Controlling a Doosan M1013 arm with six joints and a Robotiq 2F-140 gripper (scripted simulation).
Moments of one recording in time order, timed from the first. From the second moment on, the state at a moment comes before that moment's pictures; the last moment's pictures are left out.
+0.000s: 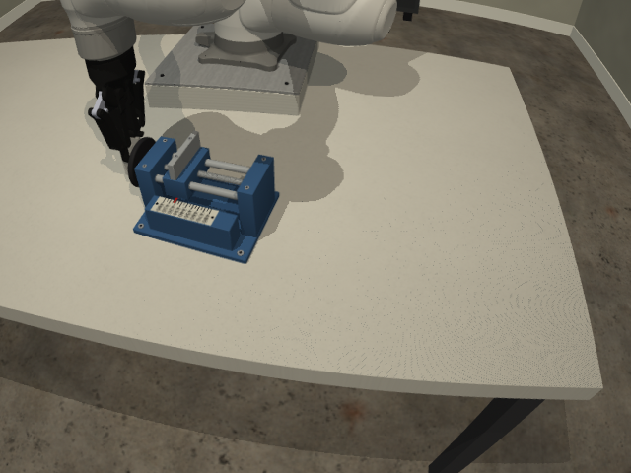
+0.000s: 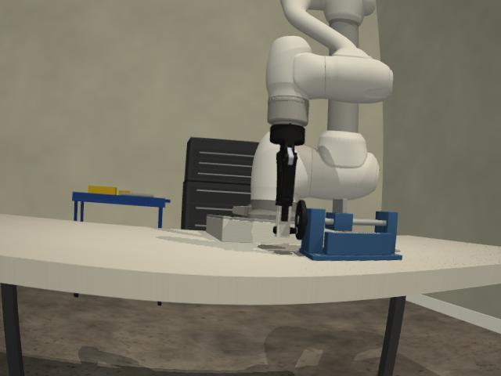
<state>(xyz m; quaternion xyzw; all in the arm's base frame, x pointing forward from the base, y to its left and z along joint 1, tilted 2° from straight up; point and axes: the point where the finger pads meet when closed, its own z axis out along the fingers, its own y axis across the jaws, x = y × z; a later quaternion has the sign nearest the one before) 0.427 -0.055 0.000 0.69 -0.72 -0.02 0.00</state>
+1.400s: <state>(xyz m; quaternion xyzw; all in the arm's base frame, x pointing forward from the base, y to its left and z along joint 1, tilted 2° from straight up) 0.451 -0.058 0.051 0.69 -0.73 -0.02 0.00</state>
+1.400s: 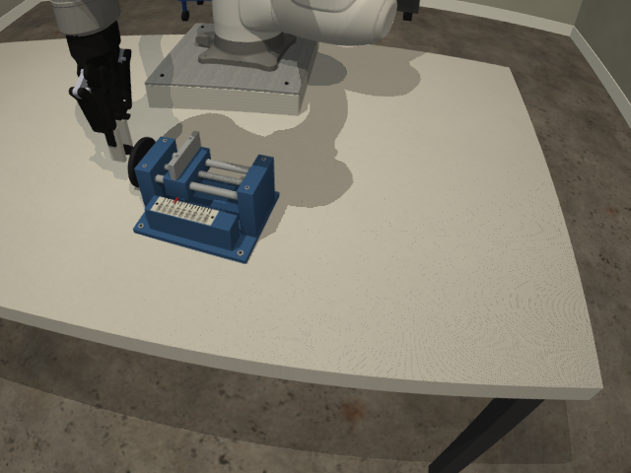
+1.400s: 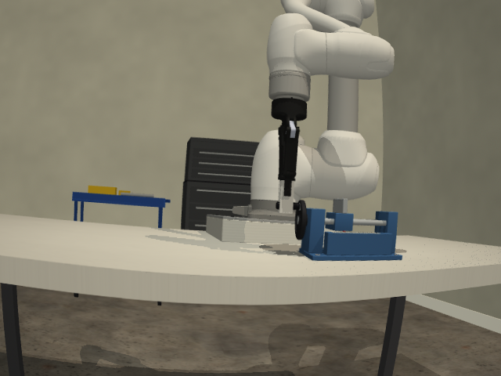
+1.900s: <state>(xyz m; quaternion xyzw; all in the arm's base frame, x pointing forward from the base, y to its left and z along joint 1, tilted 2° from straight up) 0.468 -0.058 0.037 0.69 -0.72 -0.02 0.00</state>
